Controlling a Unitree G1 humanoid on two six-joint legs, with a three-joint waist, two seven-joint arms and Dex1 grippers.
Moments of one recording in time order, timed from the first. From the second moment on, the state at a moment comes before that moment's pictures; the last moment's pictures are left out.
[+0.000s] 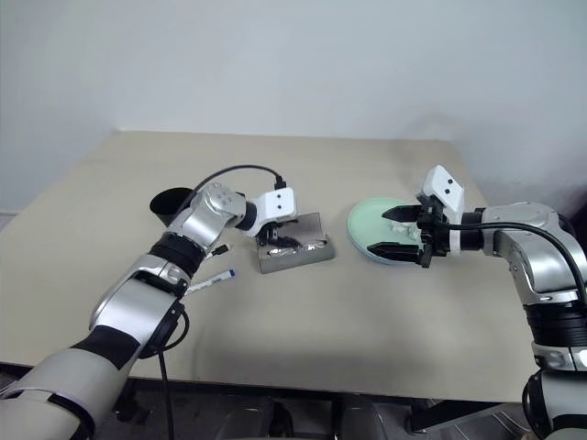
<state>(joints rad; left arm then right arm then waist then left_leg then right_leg) -1.12 0.28 -0.33 0.95 0.25 0.02 -1.07 -0.55 -0.85 0.02 -0.01 0.40 0.63 1.19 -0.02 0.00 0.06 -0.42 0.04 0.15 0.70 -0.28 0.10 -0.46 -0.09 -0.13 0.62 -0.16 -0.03</state>
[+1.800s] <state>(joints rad) -0.83 0.42 -0.37 0.40 0.28 0.20 -1.17 -0.58 -0.84 0.06 0.01 0.39 0.62 1.20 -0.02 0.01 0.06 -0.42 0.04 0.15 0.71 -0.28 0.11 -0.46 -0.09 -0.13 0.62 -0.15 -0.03</state>
